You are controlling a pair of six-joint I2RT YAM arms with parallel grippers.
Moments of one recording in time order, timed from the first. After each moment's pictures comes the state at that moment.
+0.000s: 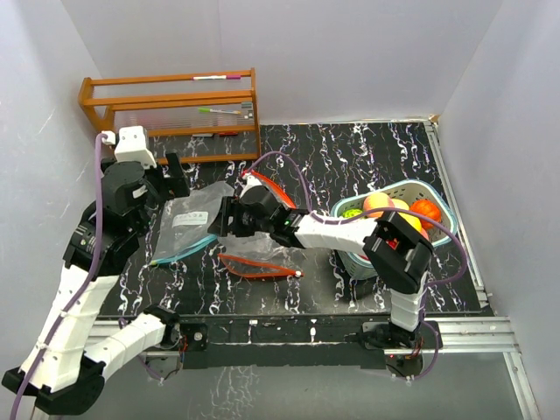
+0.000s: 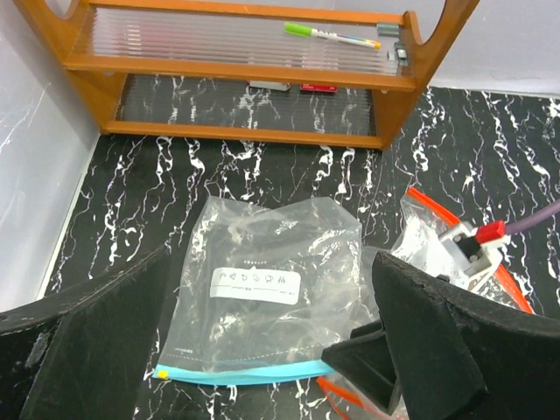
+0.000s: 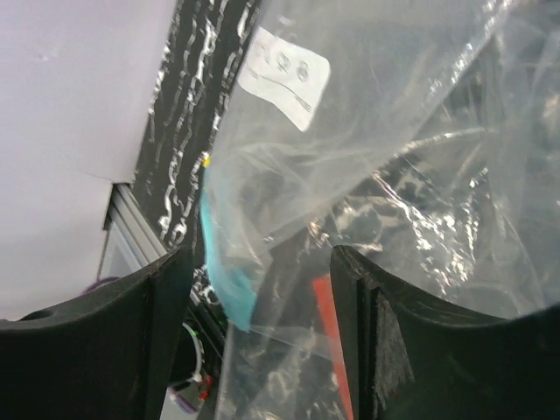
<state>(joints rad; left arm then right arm) -0.44 0.89 1.34 -0.76 -0.50 -0.20 0.97 1.86 1.24 0.15 -0.10 0.84</state>
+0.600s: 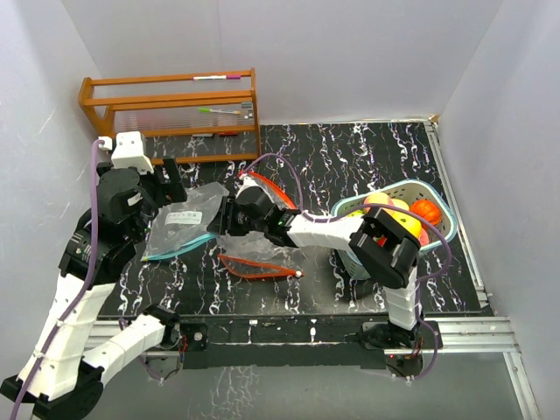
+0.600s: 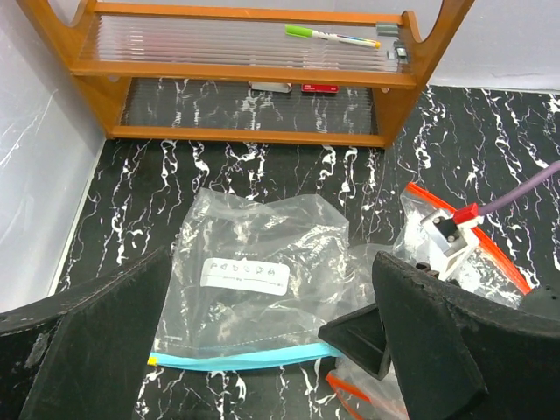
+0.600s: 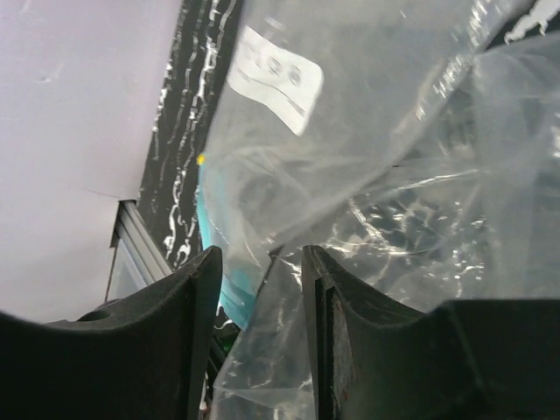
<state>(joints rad) -0.44 0.84 1.31 -0.76 -0.49 -0.17 0.97 1.94 1.29 0.23 -0.10 0.88</state>
